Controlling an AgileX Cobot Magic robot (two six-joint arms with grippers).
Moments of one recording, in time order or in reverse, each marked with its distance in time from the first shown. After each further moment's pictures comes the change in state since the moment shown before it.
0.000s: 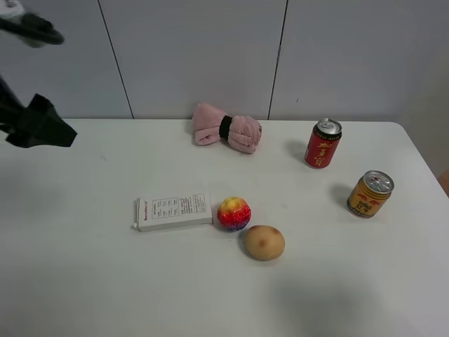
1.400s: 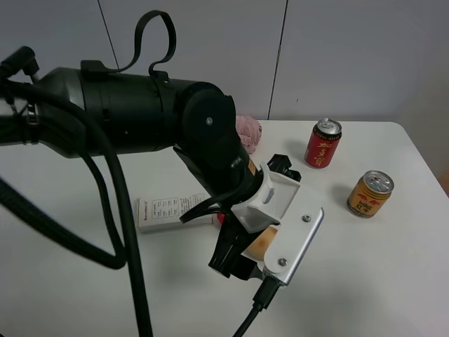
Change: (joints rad) left arm -0.723 0.598 -0.149 -0.268 -0.265 1.038; right arm 0.000 0.000 0.000 0.000 0.000 0.000
